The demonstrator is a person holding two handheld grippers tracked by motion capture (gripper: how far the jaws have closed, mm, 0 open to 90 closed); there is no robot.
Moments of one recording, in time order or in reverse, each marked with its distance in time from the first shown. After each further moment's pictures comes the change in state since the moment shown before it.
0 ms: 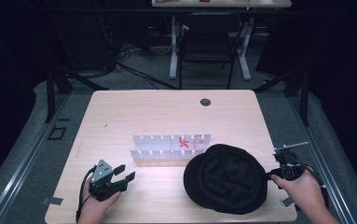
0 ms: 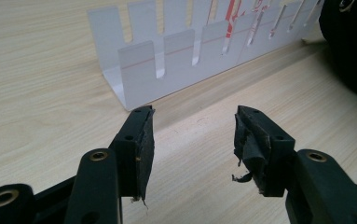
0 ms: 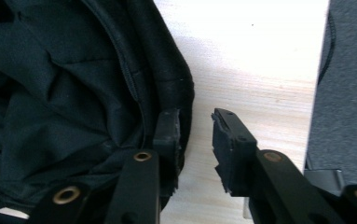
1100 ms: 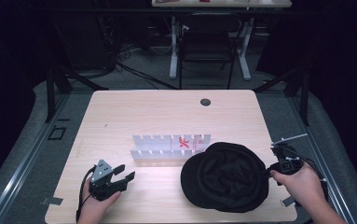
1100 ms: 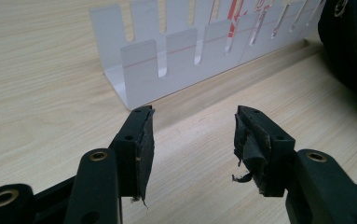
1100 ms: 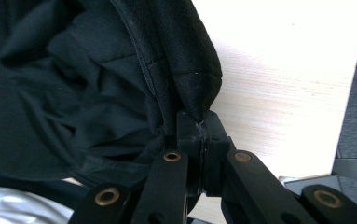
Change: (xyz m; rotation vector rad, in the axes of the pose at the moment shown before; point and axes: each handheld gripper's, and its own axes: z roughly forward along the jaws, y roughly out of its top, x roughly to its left) left arm 0.001 0.000 0.001 0.002 0.004 -0.003; right arm 0.022 0.014 -0.032 0.073 0.089 0.005
